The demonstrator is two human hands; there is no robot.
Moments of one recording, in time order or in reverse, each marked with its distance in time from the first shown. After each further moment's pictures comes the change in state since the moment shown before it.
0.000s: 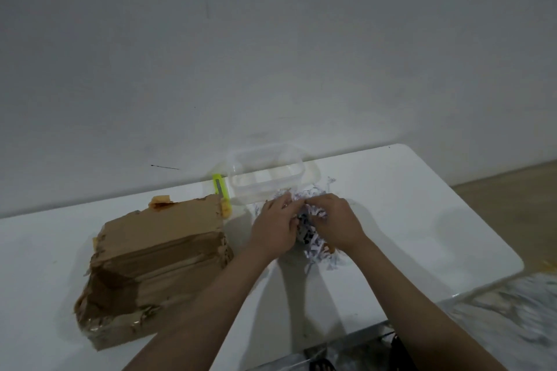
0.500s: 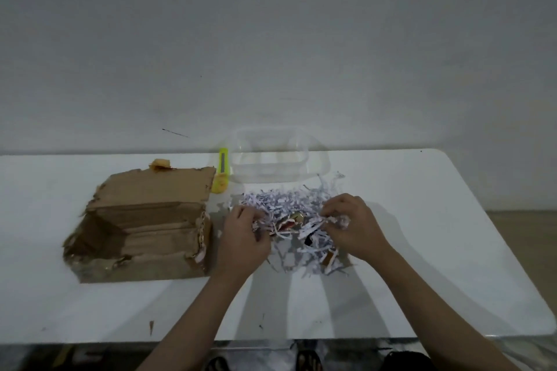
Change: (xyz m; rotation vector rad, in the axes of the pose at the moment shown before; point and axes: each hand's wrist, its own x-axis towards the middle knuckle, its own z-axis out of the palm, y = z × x) left_hand -0.048 0.015 0.035 -0.105 0.524 -0.325; right_hand 0.003 0.073 -0.025 0.152 -0.067 -0.233
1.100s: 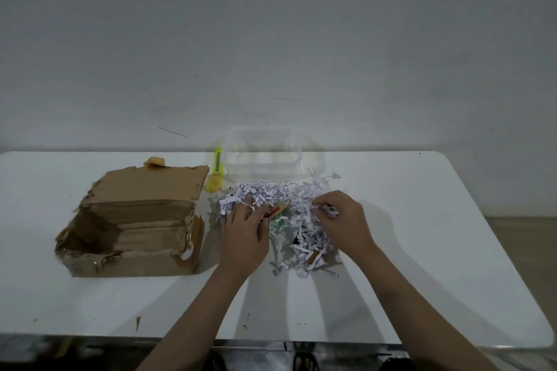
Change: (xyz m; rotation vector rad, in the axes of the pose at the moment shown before) left_hand 0.002 0.006 0.028 0.258 -0.131 -0.101; right_hand 0.012 0.003 0.000 0.098 0.087 0.052
